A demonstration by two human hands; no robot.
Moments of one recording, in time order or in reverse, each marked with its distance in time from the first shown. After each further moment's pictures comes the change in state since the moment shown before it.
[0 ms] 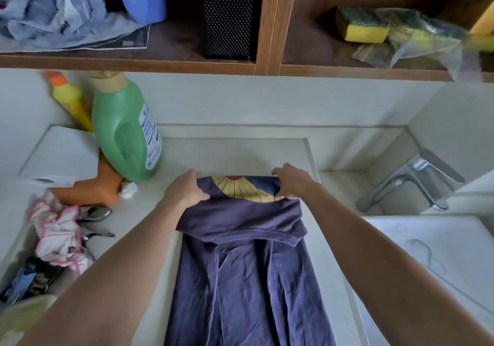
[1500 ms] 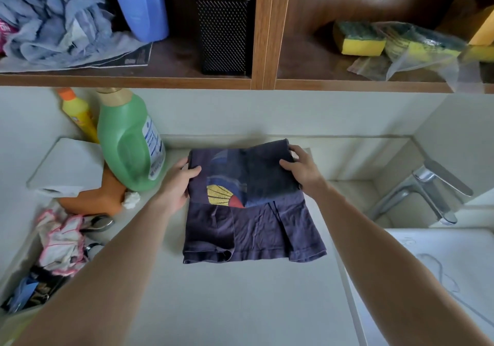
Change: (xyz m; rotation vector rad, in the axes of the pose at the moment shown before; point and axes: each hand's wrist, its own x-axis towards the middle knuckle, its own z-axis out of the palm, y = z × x) left_hand -0.002 0.019 -0.034 -1.315 0.022 0.006; right_hand 0.011 0.017 -0.026 1.438 0.286 0.093
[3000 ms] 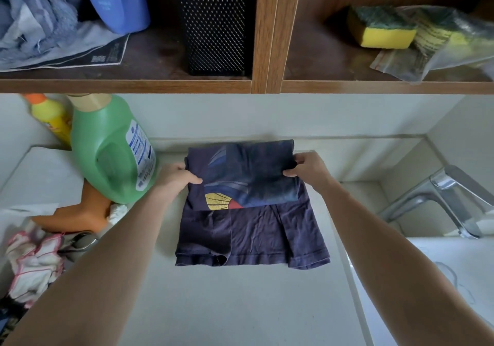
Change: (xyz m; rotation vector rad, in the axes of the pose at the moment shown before) left_hand 0.064 0.007 -0.003 0.583 0.171 -0.139; right_hand 0.052 0.004 -0.016 -0.451 0.005 0.087
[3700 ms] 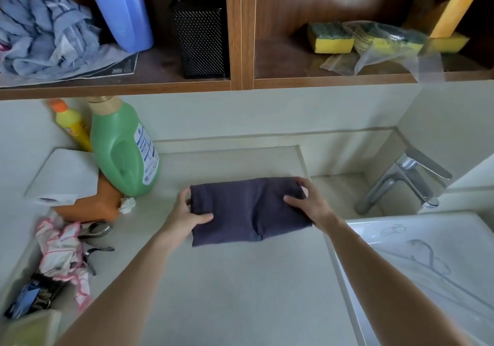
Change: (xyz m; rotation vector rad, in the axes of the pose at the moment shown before) left_hand -0.111 -0.078 0.023 -0.224 -0.191 0.129; right_hand -0.116 0.083 0.006 0.335 0.010 -0.054
